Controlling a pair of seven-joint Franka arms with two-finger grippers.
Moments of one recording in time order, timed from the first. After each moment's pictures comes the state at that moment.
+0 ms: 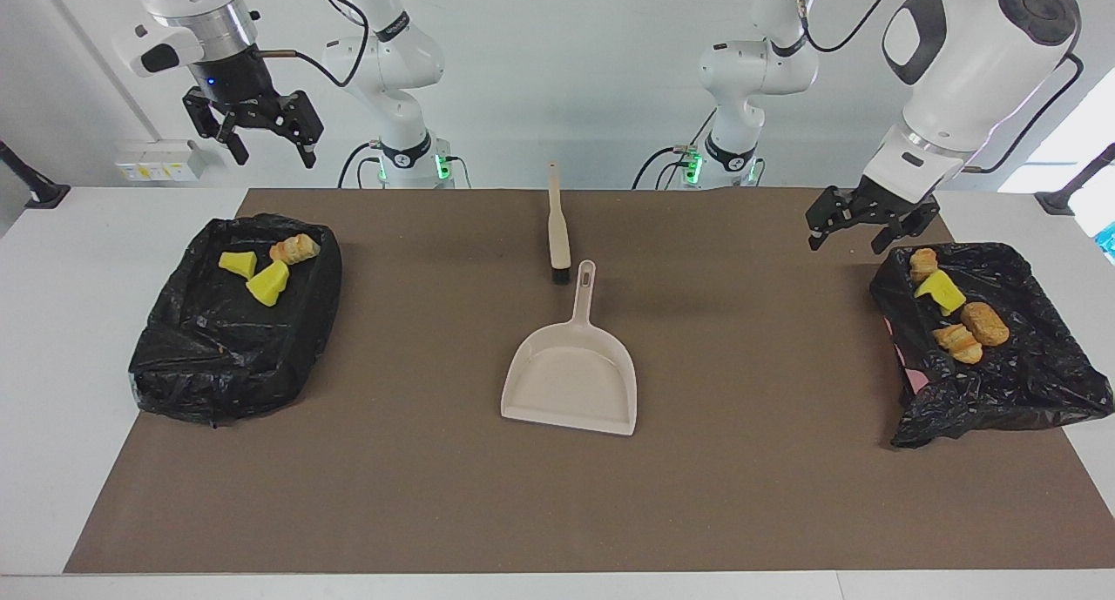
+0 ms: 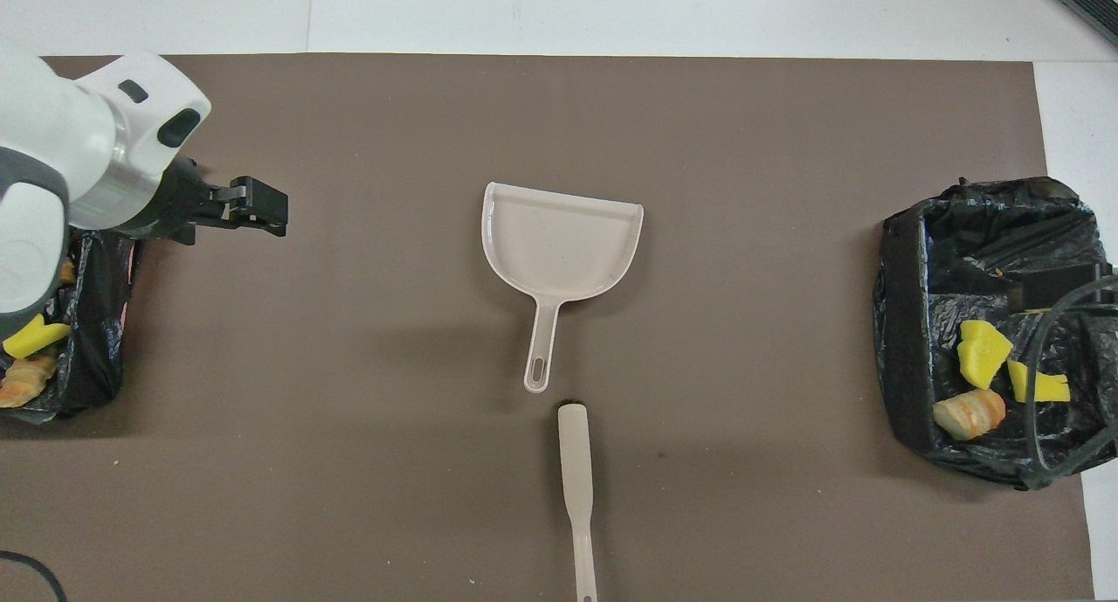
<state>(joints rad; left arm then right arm) -0.08 0.06 -0.02 -1.57 -0.06 1.63 0.00 0.08 -0.14 -0.10 -1.62 -0.01 1.51 0.07</state>
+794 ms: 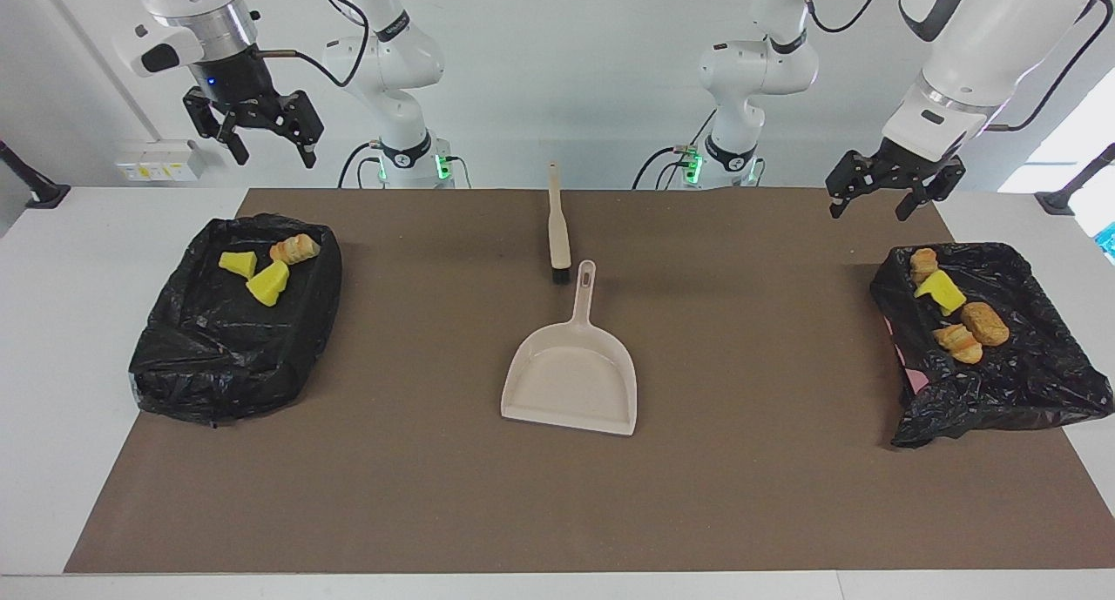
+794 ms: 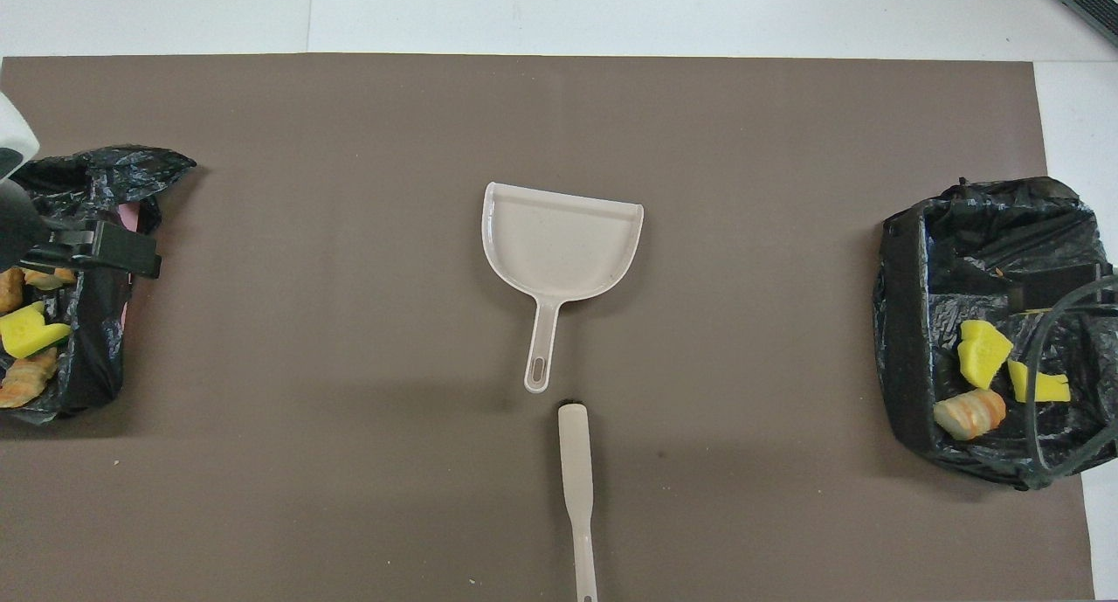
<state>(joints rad) -0.08 0.00 -0.01 -1.56 -0.01 1.54 0.02 0.08 -0.14 -0.10 -1.62 -0.01 1.51 0.07</state>
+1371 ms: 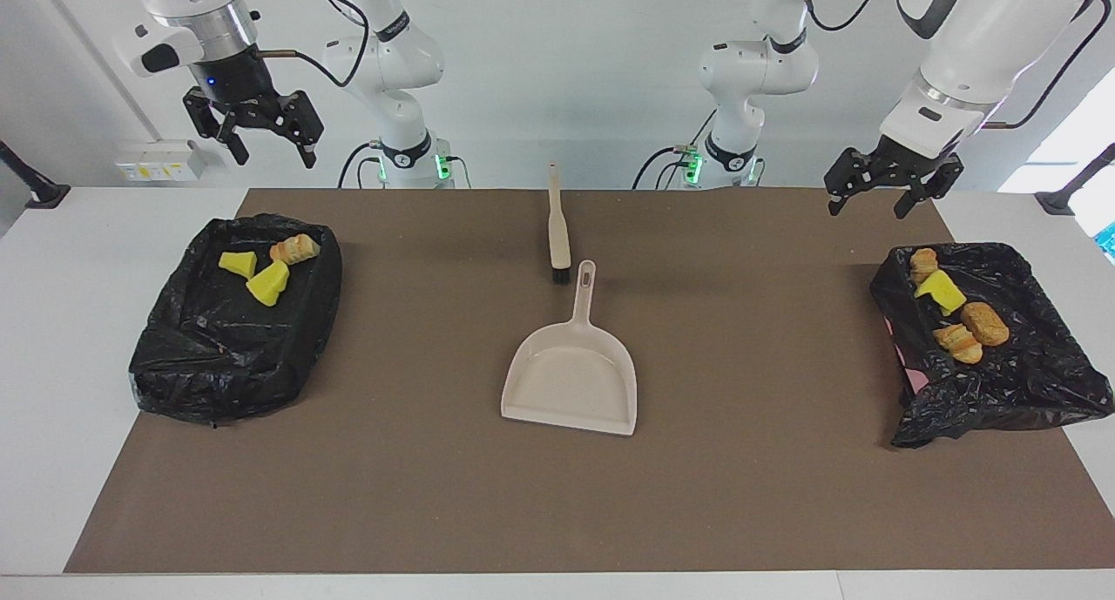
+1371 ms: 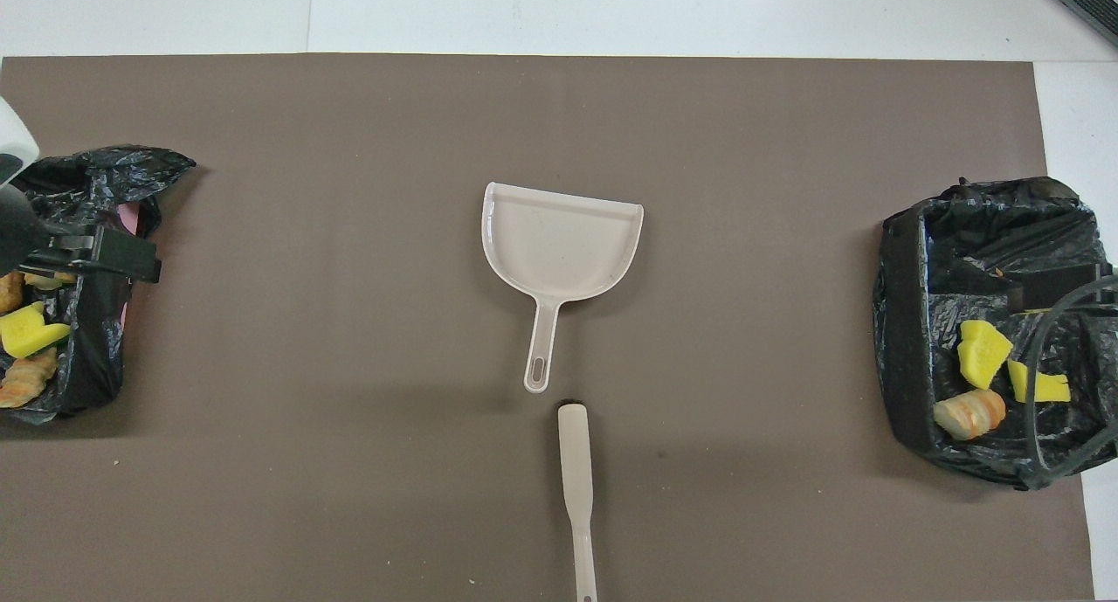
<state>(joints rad) -0.08 -0.01 -0.01 -1.56 -0.01 1.54 0.02 0.08 -0.14 -0.10 -1.62 -0.01 1.51 0.07</state>
